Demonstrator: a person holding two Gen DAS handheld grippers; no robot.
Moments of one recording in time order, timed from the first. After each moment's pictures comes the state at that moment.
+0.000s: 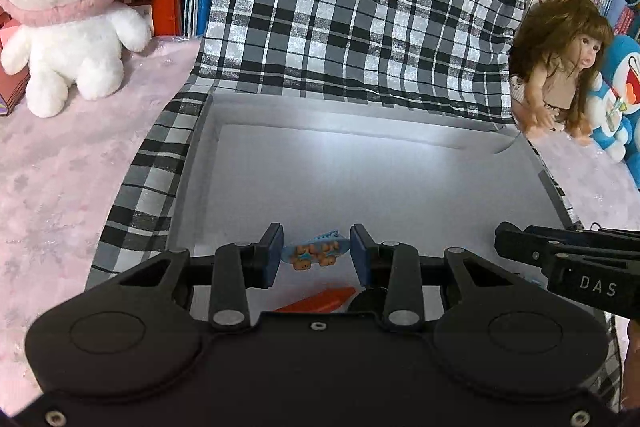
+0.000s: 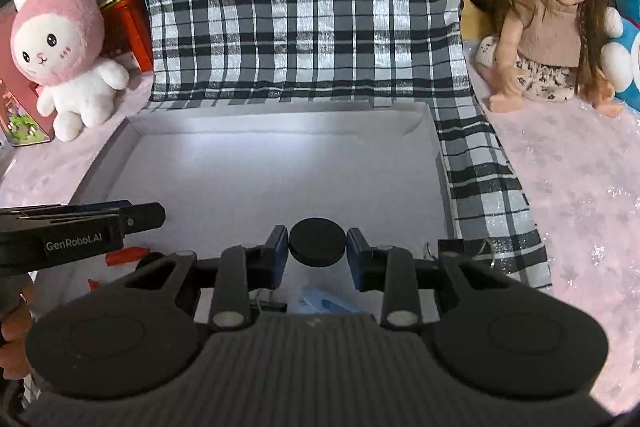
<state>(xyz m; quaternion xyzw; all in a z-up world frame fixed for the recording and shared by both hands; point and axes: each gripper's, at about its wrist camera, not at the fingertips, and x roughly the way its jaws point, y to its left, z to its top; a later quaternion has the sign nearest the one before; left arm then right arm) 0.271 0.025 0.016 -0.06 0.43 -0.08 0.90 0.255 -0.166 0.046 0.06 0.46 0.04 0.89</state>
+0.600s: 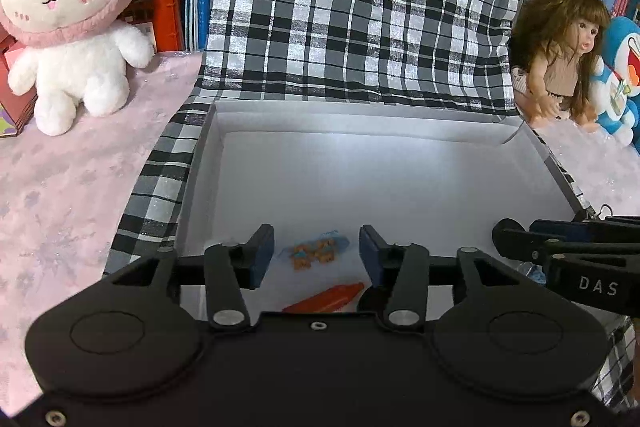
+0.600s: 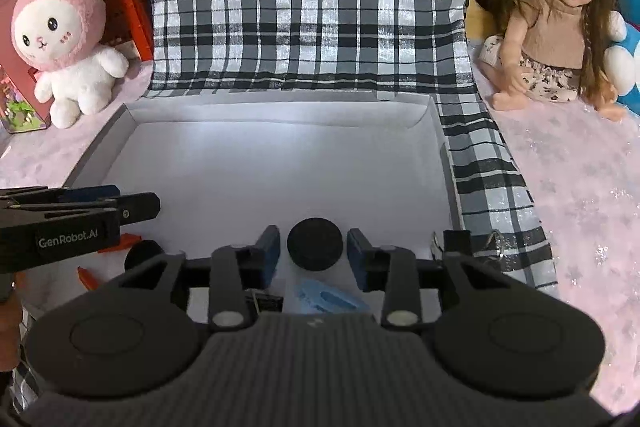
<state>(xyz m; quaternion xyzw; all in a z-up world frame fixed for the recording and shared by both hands) 0.261 0.022 0.014 -0.03 0.41 -0.07 0.91 0.247 -0.162 0.043 0.04 0.45 0.04 0.89</state>
